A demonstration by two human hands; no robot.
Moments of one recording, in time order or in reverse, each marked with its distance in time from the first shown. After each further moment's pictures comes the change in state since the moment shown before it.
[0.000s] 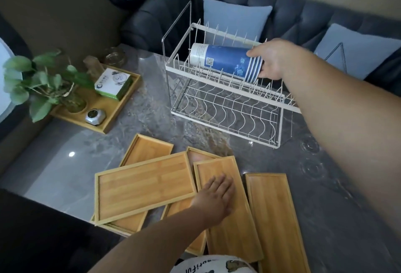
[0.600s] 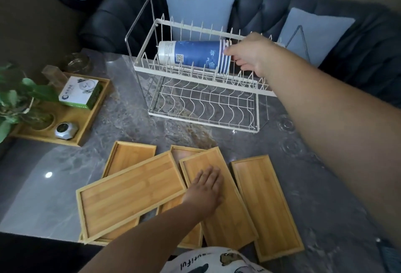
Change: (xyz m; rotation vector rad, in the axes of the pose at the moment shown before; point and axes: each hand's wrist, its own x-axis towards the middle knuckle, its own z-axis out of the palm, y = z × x) left_hand 0.000 0.000 -0.002 -0.044 0.010 0.020; right_hand -0.025 0.022 -0.027 -0.356 0.141 -0.204
